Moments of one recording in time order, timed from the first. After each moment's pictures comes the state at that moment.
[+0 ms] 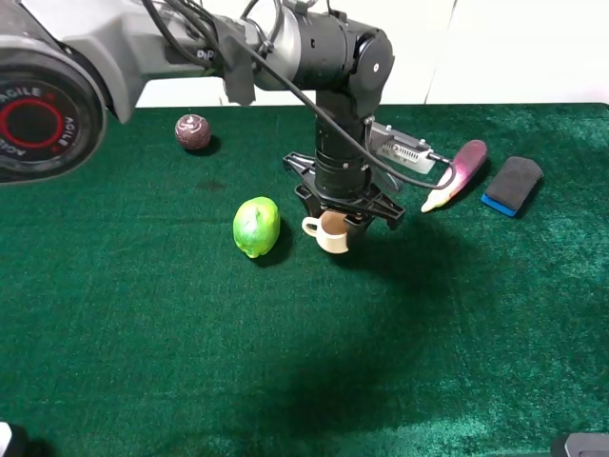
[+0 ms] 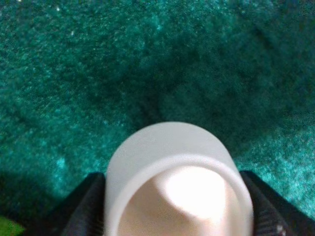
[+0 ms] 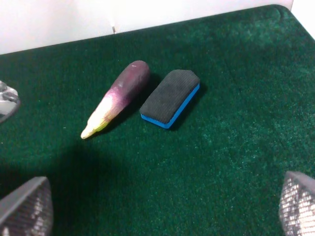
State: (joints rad) left arm -0.84 2.40 -1.91 -0.06 1.06 -0.11; right arm -0.01 -0.01 -0.50 0.01 1.03 0.09
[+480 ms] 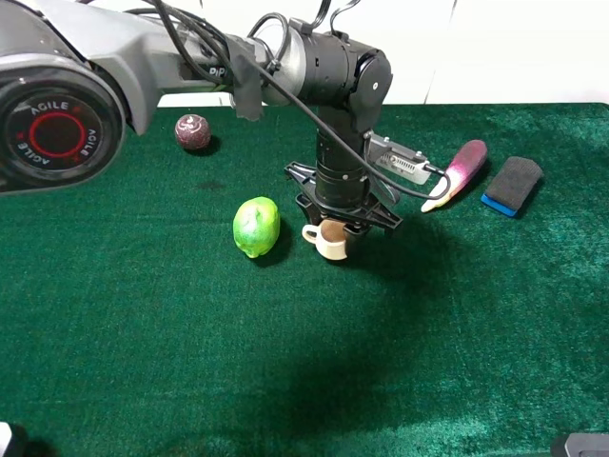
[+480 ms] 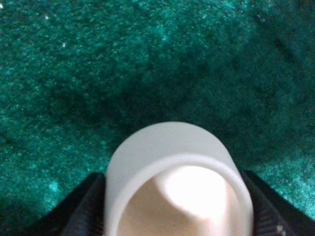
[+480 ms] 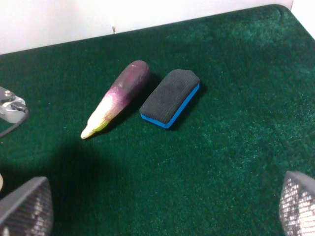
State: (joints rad) left arm -0.84 2.42 -1.91 -0.05 1.05 -0.11; right arm -0.01 -0.01 -0.50 0.01 1.03 0.09
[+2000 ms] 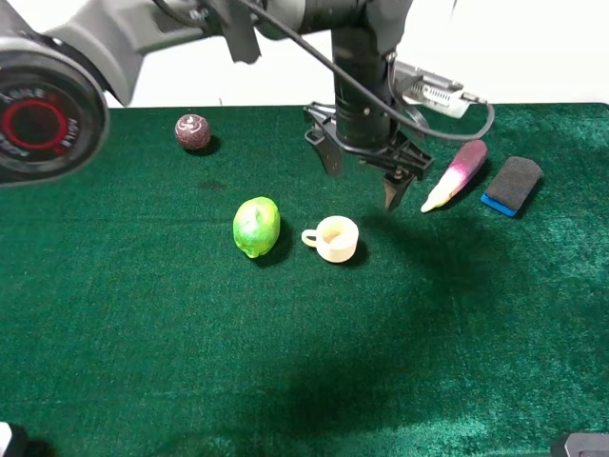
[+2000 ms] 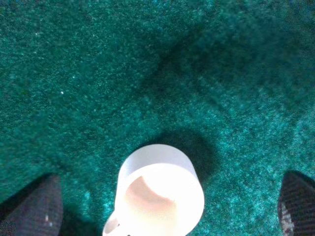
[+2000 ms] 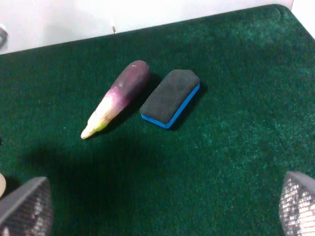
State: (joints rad) left arm -0.84 2.37 -2.15 -0.04 1.16 -0.07; right arm -0.01 -0.01 -0.50 0.01 1.03 0.09
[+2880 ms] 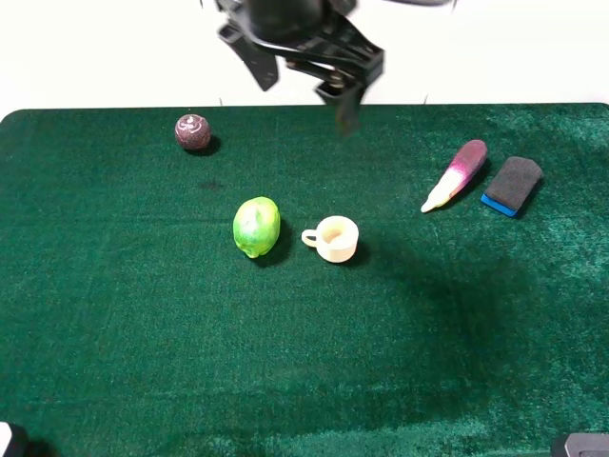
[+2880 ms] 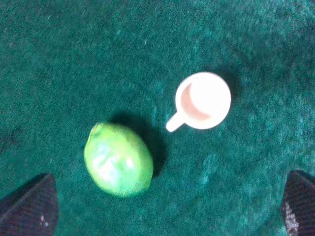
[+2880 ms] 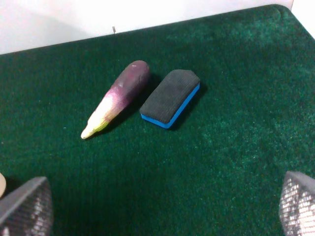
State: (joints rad) left arm -0.83 1.86 -1.77 0.07 1.17 -0.08; right arm -0.01 -0.01 -0.50 0.01 1.03 0.09
